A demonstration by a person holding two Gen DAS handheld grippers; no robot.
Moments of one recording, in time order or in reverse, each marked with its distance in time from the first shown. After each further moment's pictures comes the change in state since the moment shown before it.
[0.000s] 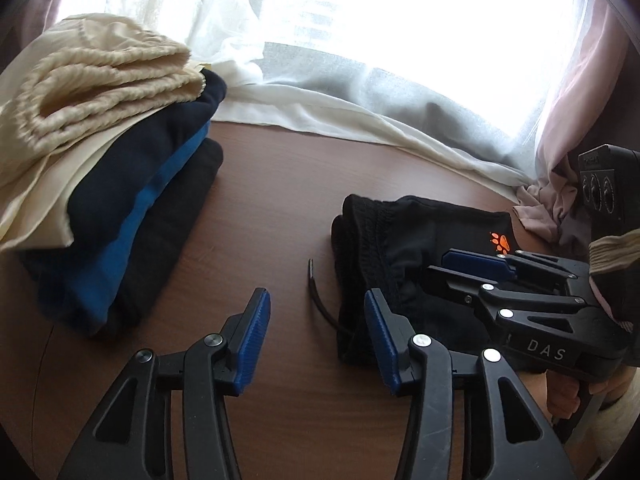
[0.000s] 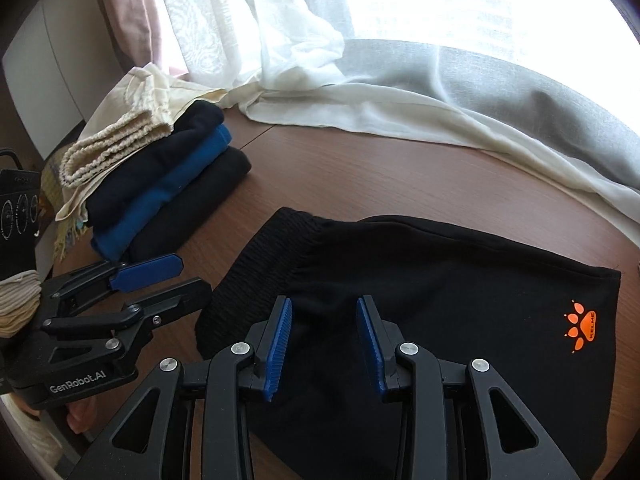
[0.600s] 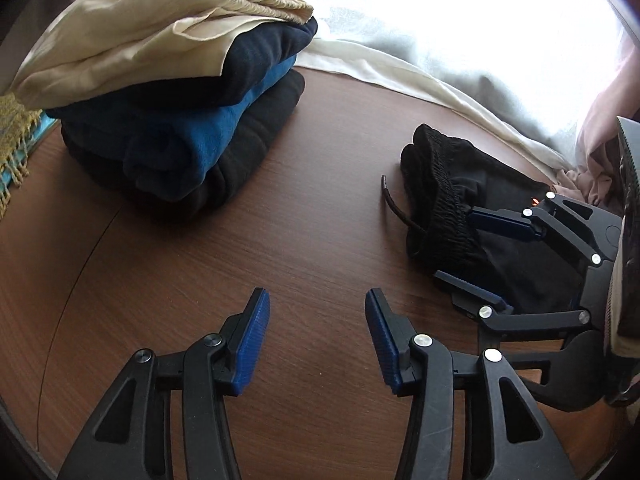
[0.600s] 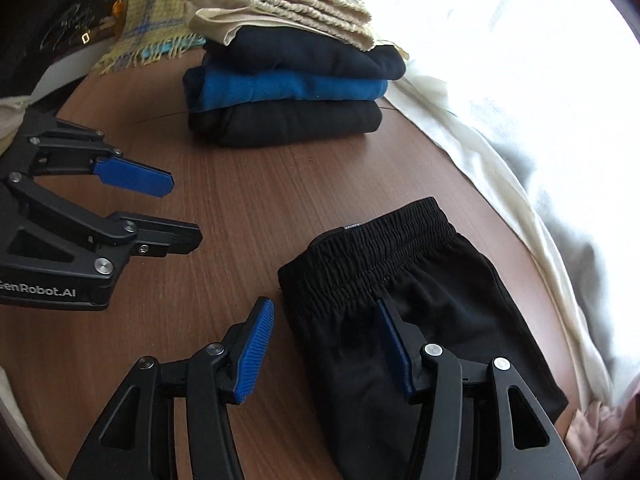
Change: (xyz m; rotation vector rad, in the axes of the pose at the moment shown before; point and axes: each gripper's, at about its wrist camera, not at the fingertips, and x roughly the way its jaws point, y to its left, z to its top) left arm -0.016 0.036 -0.045 -0.112 0.142 0.116; right arm 0.011 0.096 -0.044 -0.634 0.069 -0.123
